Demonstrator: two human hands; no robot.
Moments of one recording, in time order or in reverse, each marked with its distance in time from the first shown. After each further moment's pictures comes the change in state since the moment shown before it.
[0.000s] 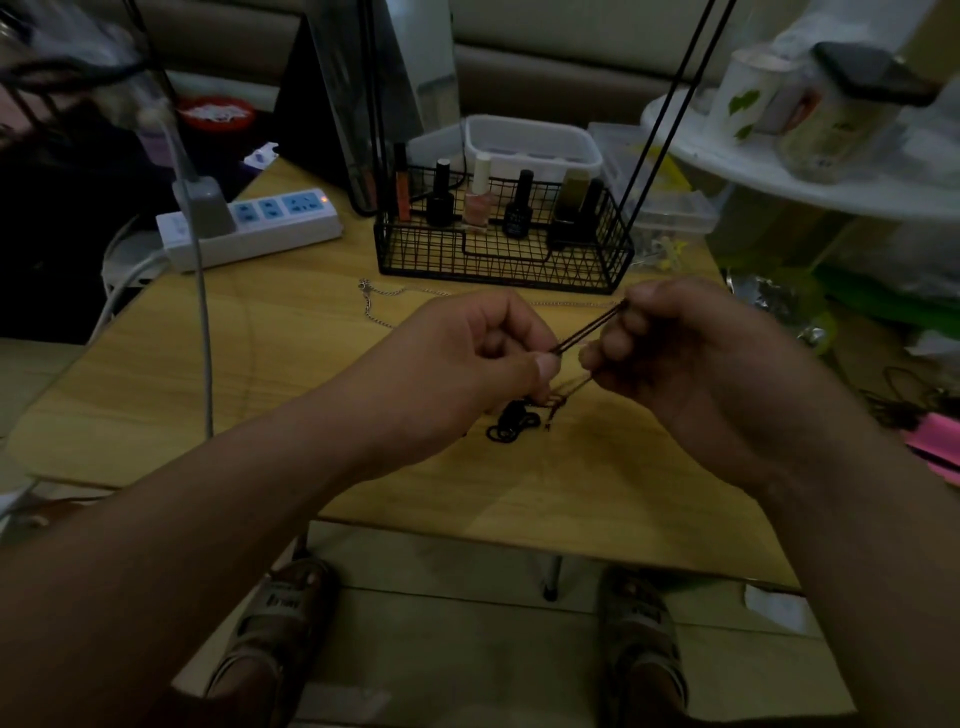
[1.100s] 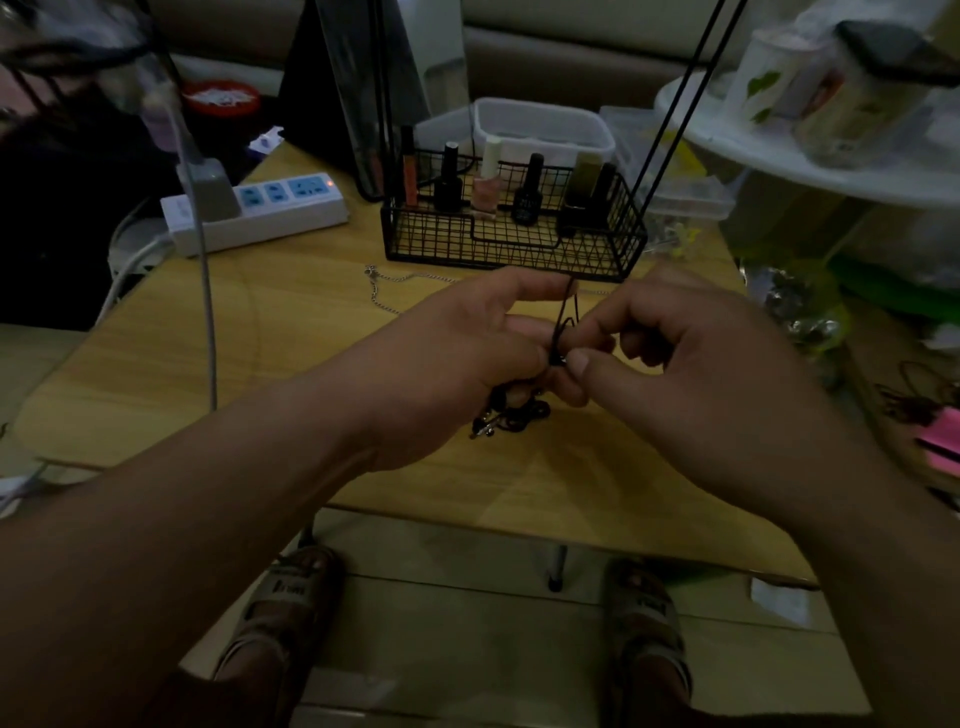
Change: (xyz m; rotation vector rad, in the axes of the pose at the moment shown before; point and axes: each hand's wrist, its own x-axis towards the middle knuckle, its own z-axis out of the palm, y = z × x) left_hand 0.003 0.003 0.004 -0.369 -0.125 -0.069; right_hand -0.017 0.008 0.011 -0.953 0.077 -0.419
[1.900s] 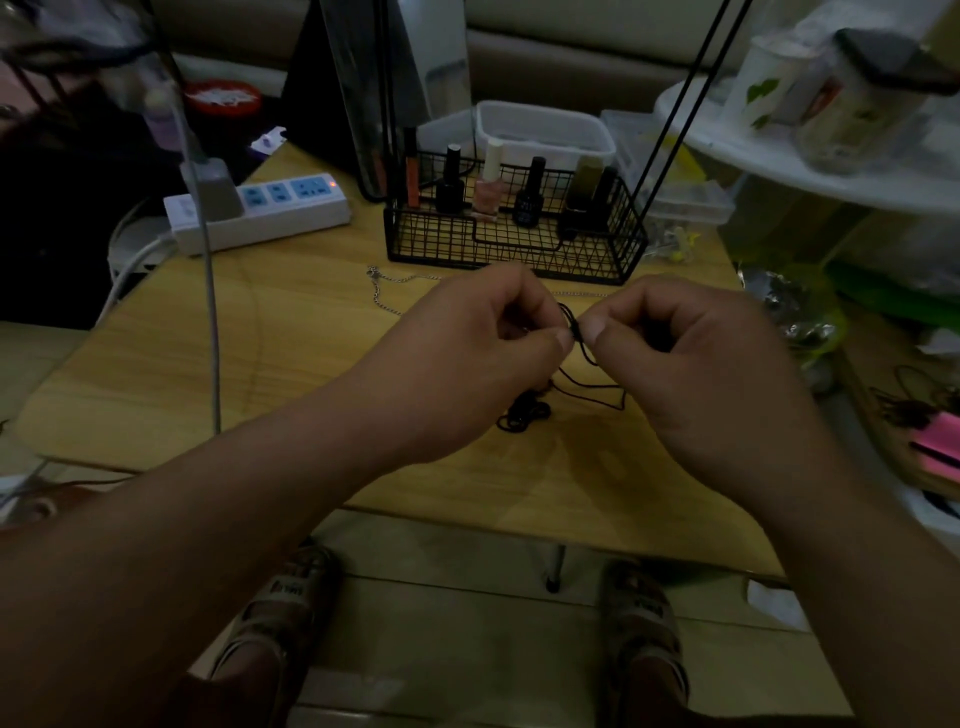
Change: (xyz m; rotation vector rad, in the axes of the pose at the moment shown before) left_hand -0.006 0.000 0.003 0.517 0.249 0.144; right_hand 0.003 0.003 0.009 0.242 0.102 0.070
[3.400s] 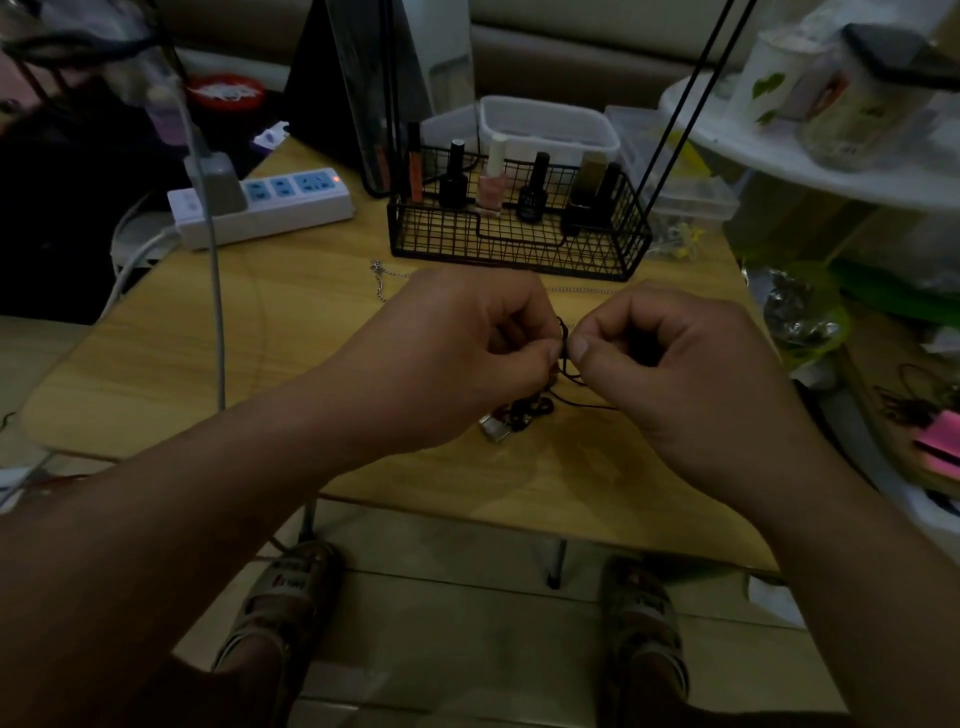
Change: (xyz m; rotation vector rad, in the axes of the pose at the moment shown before) left_hand 0.001 -0.015 -0.012 0.172 -0.045 0.247; right_hand -0.002 0.004 0.005 -0.024 -0.061 -0.052
